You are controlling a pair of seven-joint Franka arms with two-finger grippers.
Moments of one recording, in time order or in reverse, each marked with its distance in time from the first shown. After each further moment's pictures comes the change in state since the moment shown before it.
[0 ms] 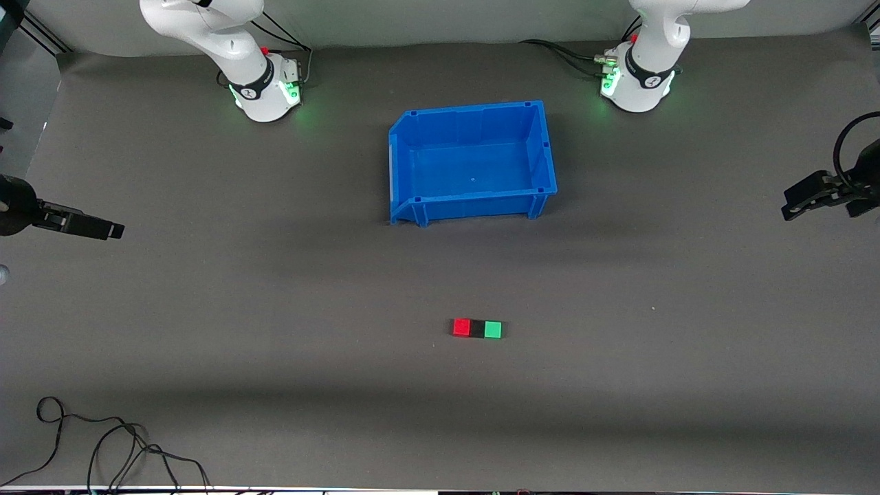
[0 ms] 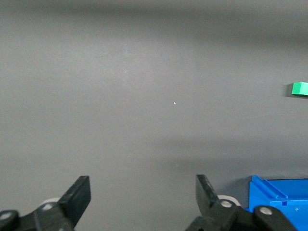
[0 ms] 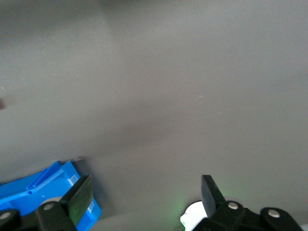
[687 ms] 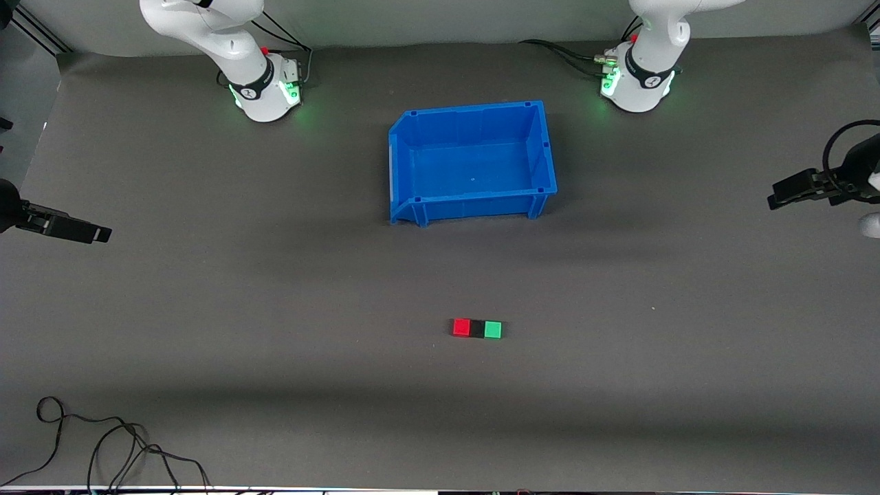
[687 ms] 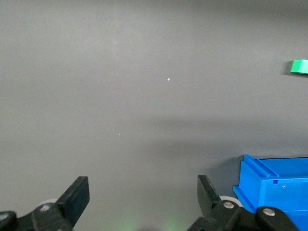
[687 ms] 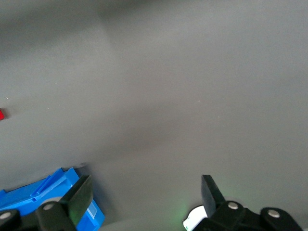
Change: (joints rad) left arm 0.114 0.010 -0.126 -0.012 -0.031 -0.070 -0.014; right arm 0.042 0.021 -0.092 0.035 0.048 0.001 0.000
